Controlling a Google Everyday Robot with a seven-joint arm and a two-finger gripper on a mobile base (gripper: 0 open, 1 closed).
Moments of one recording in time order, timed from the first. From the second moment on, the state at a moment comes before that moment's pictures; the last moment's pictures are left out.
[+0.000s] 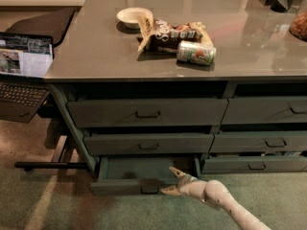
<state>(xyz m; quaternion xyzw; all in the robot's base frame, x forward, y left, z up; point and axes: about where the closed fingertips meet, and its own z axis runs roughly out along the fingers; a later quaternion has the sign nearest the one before) 0.583 -0.092 0.256 -0.50 0.69 0.16 0.49</state>
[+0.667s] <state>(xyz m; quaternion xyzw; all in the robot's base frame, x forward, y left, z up) 0.596 -0.103 0.251 -0.49 0.70 0.14 0.50</state>
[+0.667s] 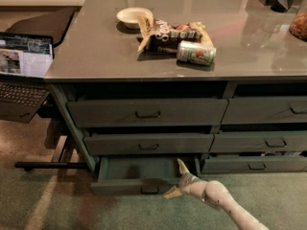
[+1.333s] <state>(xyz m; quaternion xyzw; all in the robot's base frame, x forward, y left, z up) 0.634 -0.132 0.223 -0.48 0.71 0.11 0.50</state>
